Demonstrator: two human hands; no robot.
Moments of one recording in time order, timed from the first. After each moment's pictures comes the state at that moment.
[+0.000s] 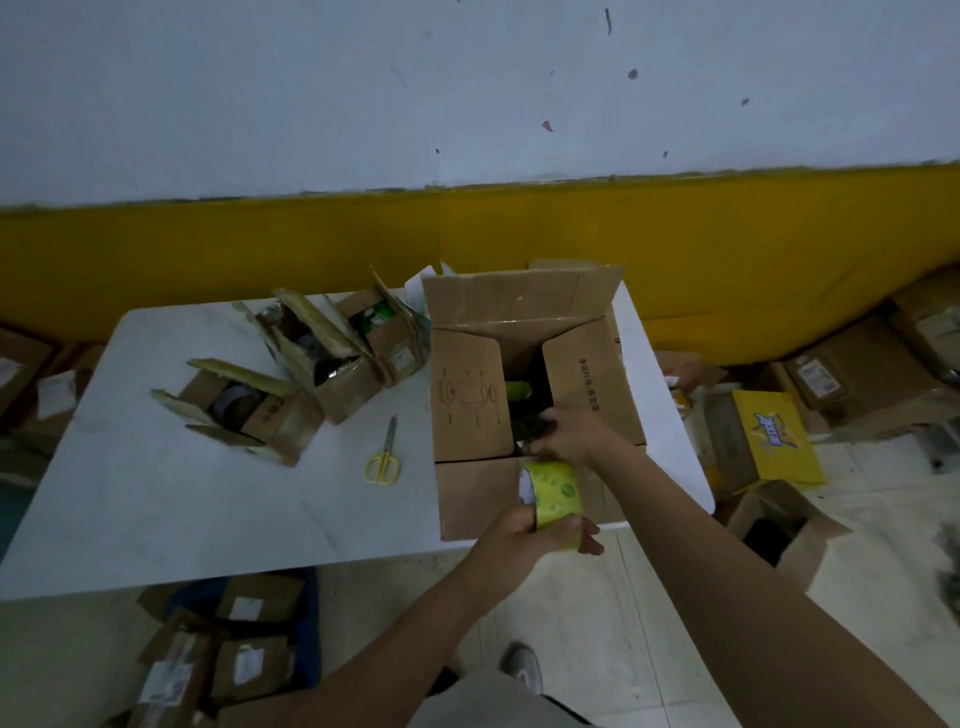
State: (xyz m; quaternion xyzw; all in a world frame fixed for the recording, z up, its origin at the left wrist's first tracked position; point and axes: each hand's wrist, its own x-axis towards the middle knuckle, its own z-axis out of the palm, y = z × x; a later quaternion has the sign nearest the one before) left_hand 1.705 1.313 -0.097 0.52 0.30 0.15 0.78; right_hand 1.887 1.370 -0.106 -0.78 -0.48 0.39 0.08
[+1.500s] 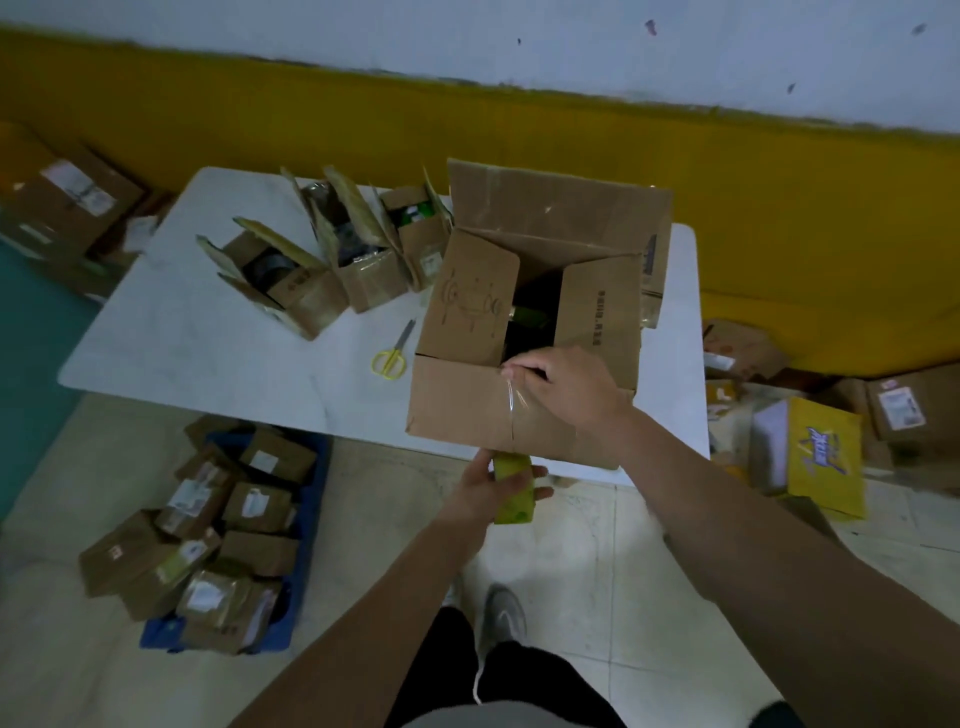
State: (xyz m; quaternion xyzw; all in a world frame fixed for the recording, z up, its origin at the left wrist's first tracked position) left_hand 1.738 1.253 -0.161 0.26 0.48 0.29 0.79; right_hand 1.904 1.339 -0.107 -0.62 -0.73 0.25 0.15
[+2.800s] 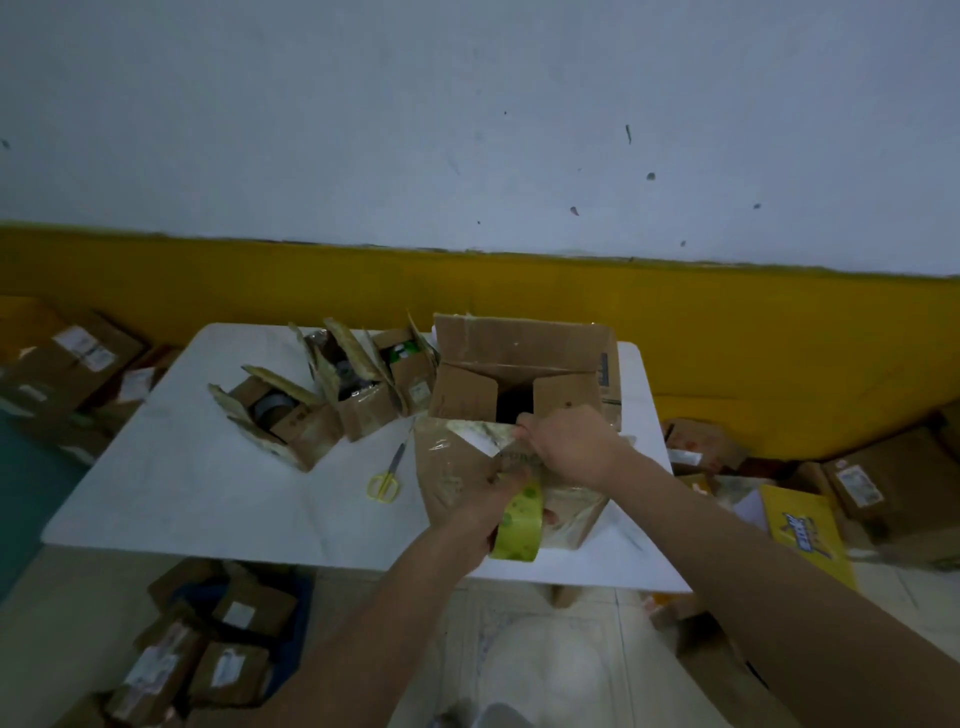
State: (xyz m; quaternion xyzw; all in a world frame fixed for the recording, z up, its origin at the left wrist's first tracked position) left_hand 1.754 1.321 -0.035 0.33 0.47 0.23 0.78; right_hand 1.907 1.353 -0.020 -0.61 -0.79 -0.02 -0.09
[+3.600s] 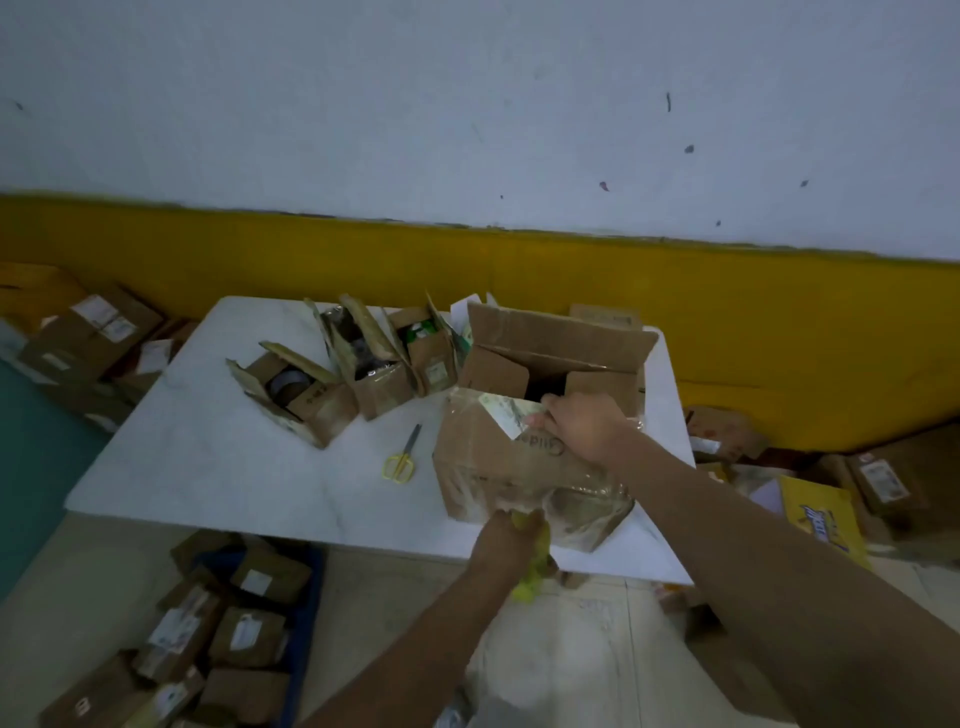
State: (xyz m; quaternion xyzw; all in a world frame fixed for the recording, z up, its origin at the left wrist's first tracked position) left_hand 1.748 1.305 -0.141 0.46 0.62 0.12 0.63; right_hand 1.920 1.397 -0.064 -0.66 -0.74 0.07 -0.09
